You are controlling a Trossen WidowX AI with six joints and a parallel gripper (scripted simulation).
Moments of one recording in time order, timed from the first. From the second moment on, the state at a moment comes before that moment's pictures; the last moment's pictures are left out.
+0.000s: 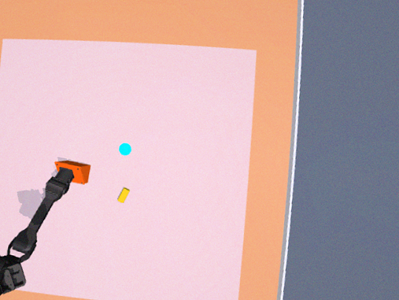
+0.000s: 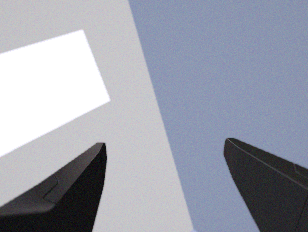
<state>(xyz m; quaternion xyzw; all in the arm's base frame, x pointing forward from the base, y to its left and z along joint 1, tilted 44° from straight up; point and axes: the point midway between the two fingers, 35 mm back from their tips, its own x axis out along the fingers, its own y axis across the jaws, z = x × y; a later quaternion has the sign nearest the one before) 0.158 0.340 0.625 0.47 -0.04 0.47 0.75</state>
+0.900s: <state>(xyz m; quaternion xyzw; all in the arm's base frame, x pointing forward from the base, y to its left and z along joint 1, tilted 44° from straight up) 0.287 0.362 0.425 0.09 0.09 0.29 0.95</state>
